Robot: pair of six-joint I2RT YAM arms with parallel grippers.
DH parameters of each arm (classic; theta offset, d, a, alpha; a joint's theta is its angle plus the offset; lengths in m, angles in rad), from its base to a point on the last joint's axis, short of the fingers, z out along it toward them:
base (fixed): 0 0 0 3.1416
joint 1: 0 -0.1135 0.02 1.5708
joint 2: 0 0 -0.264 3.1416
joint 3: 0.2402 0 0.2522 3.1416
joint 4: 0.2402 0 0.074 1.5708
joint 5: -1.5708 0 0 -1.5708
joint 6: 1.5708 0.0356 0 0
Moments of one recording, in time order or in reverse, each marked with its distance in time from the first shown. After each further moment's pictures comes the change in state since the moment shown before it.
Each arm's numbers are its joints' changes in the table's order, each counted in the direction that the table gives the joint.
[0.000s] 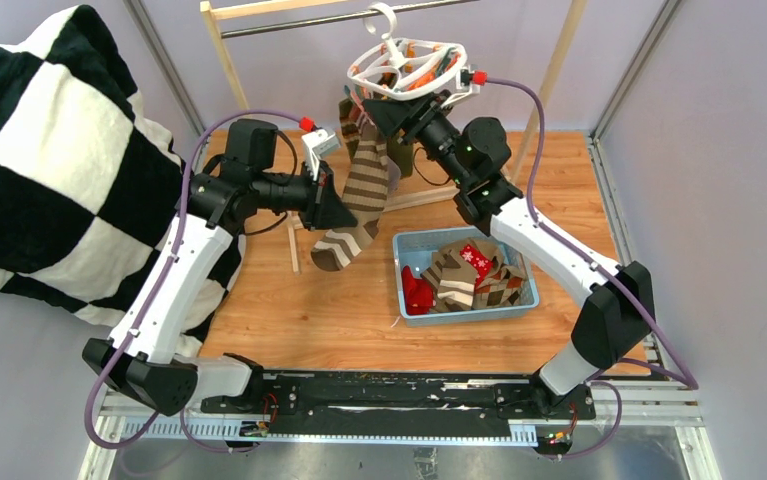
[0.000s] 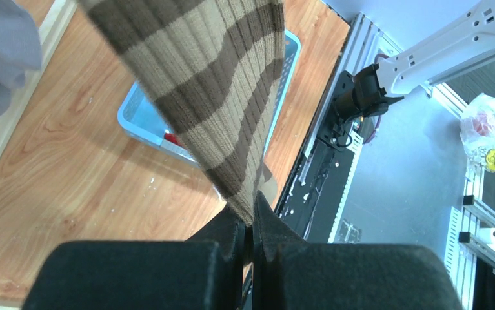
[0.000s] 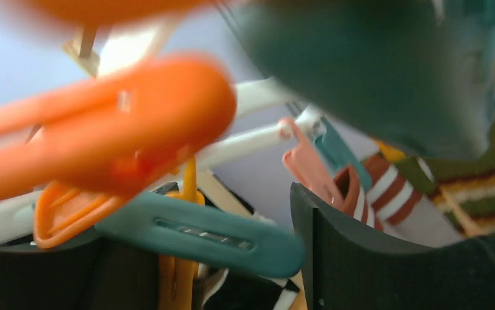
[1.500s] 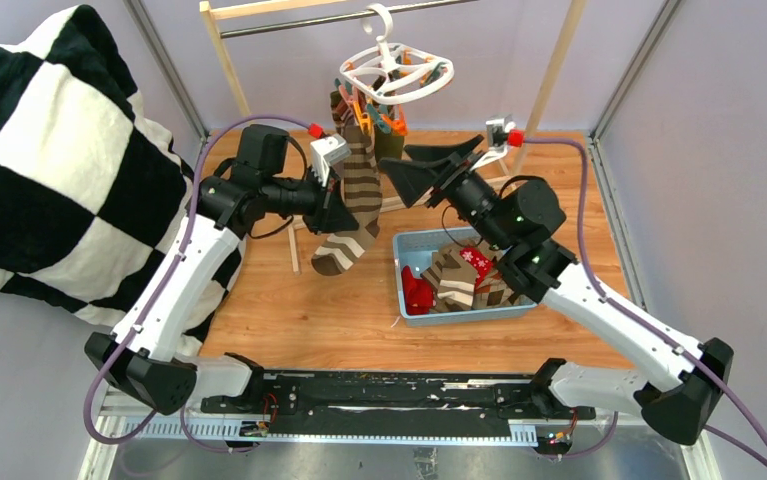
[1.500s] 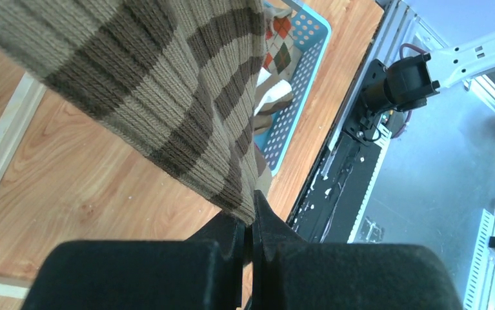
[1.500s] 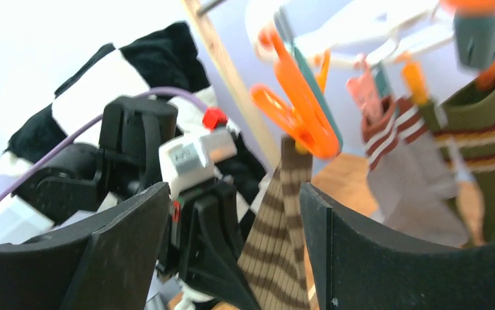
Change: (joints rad) left arm 0.031 -0.003 -0.042 -0.010 0.099 0.027; right arm -0.155 -0.434 -0.372 0.069 -0.048 -0.148
